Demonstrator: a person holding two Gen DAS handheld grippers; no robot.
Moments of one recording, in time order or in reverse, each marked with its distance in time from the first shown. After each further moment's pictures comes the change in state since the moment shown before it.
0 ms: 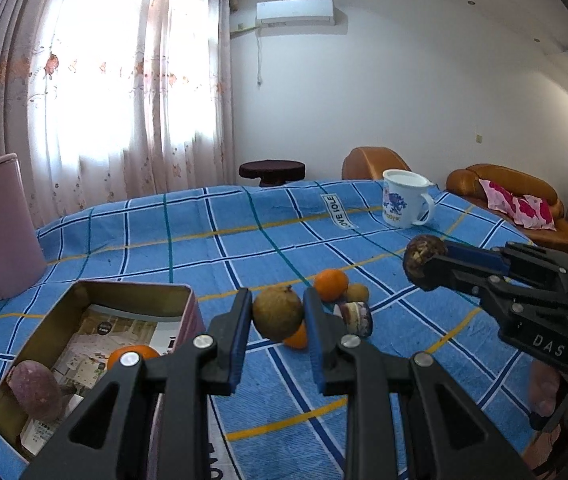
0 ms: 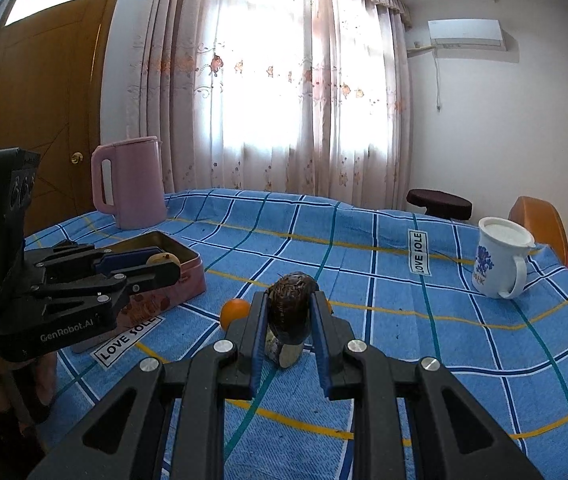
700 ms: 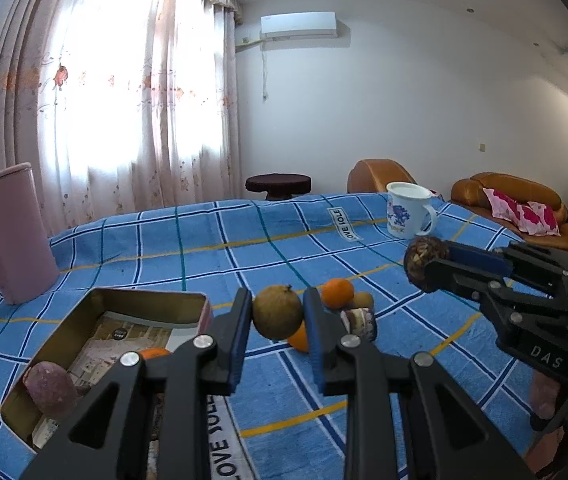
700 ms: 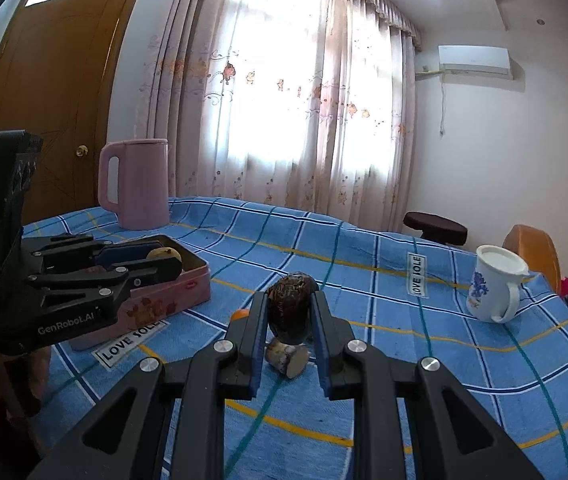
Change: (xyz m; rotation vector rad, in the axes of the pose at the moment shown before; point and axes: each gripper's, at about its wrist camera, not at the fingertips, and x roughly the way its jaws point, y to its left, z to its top) left arm -0.016 0.008 0.000 -0.008 -0.047 0.025; right arm -0.005 0.021 0.004 -0.072 -0.042 -0.010
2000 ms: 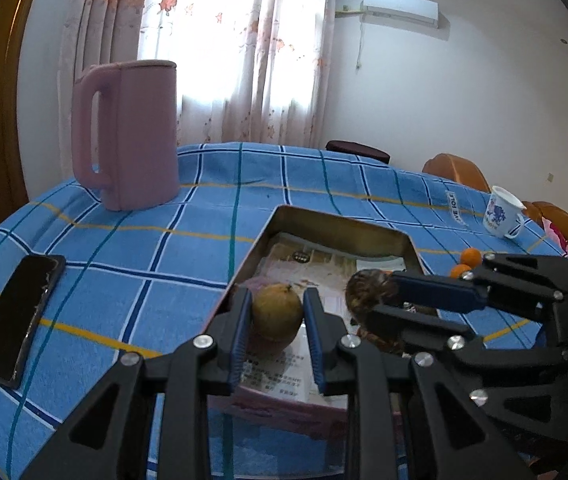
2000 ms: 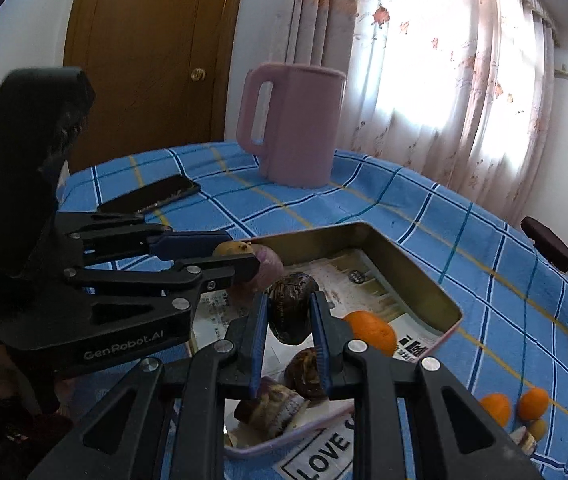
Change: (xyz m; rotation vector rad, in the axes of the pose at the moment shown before) left arm -0.037 0.153 -0.047 -0.231 0.152 0.194; right arm 0.112 0.184 0.032 -0.233 0.235 0.385
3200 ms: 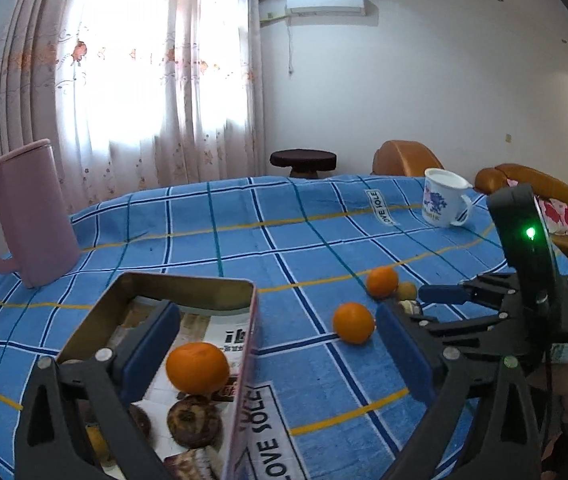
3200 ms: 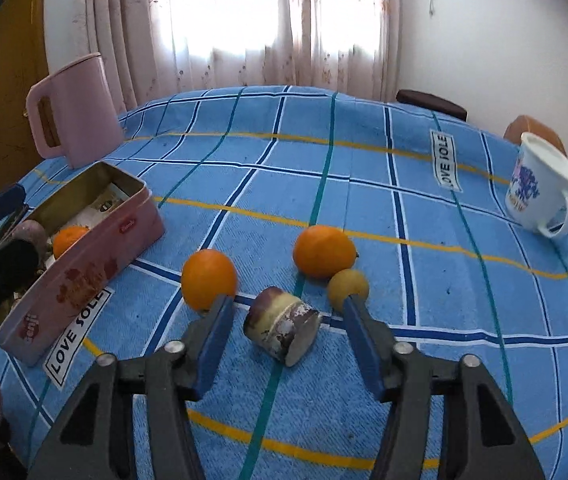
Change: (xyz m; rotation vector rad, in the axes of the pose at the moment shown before) left arm 0.025 -0.145 0.027 0.203 -0.054 -0.108; right arm -0.054 -0.171 -0.095 0.478 0.201 -0.317
